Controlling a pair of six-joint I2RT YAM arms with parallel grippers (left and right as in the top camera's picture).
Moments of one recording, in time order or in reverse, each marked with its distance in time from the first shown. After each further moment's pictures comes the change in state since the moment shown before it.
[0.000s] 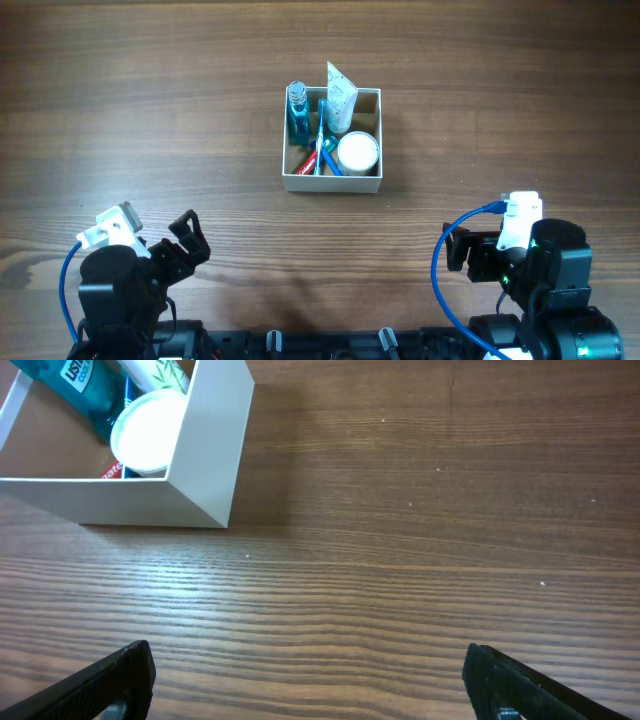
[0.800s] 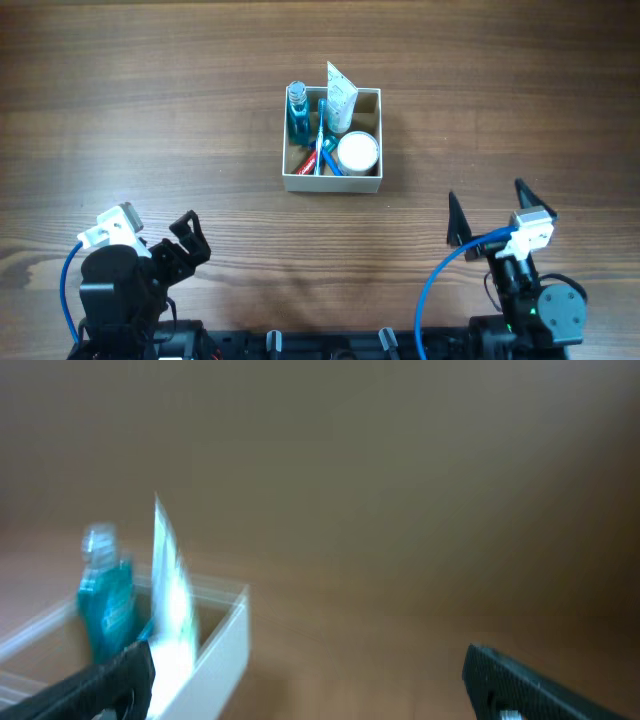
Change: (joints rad) left arm 0.000 0.000 -0.005 -0.003 0.000 0.000; right arm 0.000 -0.477 -0.489 0.901 0.000 -0.194
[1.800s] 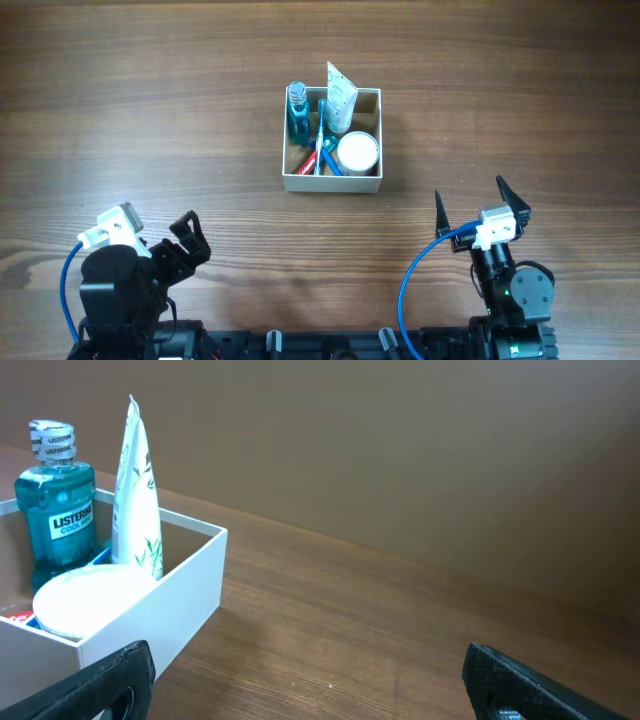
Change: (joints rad) left arm 0.000 0.000 0.000 0.000 0.000 0.000; right arm 0.000 -0.003 -0.230 0.132 0.003 -0.140
